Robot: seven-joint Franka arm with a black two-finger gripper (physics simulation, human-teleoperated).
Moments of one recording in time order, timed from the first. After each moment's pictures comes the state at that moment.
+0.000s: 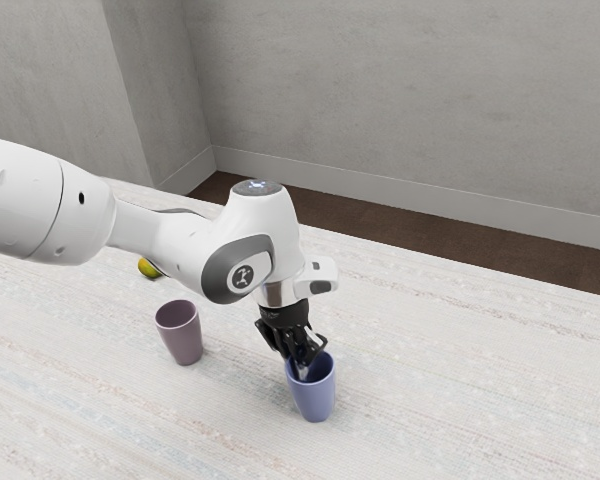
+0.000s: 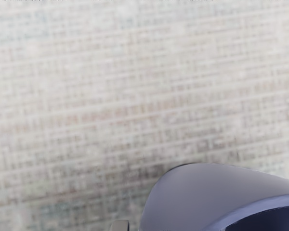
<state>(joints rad) -0.14 0.25 -0.20 -2.11 -0.07 2.34 -0.12</state>
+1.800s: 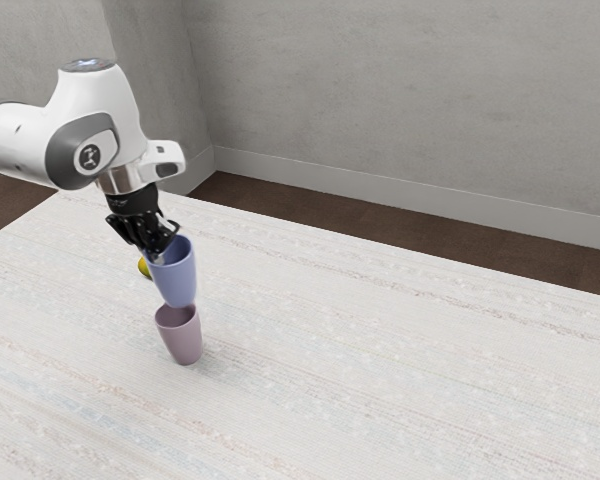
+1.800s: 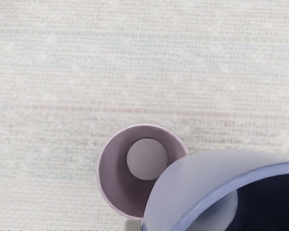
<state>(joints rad) -0.03 -0.16 0.08 -2.17 0.05 2.07 -0.01</state>
